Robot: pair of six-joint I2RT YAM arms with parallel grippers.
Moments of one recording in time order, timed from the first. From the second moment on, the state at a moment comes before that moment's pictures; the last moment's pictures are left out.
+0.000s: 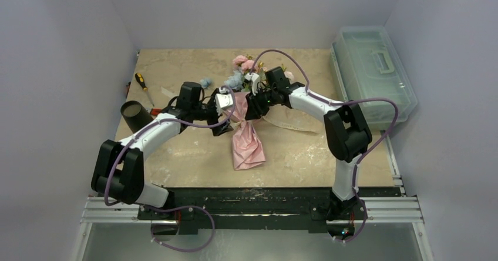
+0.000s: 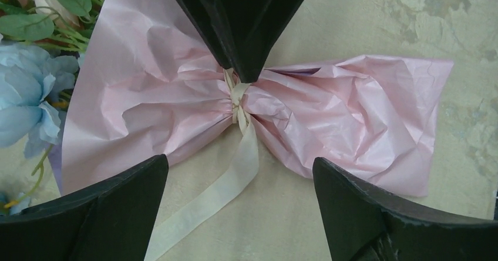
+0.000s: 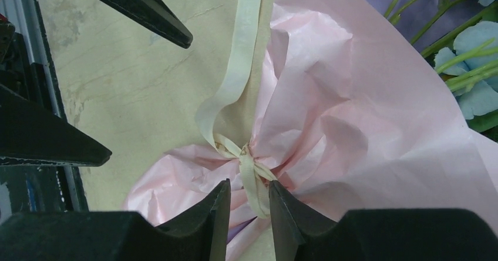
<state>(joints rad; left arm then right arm) -0.34 1.43 0.88 -0.16 0.71 0.61 0.52 1.94 1.40 -0.34 -0.68 -0.15</state>
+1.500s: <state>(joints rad) -0.49 1.63 0.83 0.07 0.53 0.80 0.51 1.99 1.42 -0.39 -0.69 -0.25</state>
